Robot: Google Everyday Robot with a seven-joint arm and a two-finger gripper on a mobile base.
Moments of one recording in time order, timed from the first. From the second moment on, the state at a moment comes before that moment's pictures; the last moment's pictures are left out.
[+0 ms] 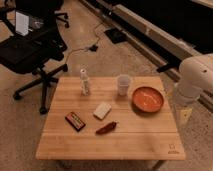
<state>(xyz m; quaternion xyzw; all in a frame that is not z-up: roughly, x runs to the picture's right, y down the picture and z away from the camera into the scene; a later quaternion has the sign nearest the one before) 0.311 0.089 0.644 -0.31 -0.01 -0.06 0.95</state>
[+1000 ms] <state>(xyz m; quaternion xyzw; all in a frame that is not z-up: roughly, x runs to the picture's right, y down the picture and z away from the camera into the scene) 0.275 0.080 0.642 -0.32 -0.01 -0.10 0.94</state>
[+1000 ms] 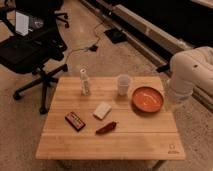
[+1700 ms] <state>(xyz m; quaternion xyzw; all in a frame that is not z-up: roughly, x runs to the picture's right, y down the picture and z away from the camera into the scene) 0.250 0.063 0.619 -0.32 -0.01 -0.12 0.94</state>
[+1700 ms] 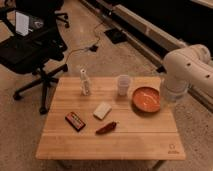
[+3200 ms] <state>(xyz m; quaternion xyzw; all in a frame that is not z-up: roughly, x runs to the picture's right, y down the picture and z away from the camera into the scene) 0.221 0.078 0.626 -0.34 -0.02 -0.15 0.93</state>
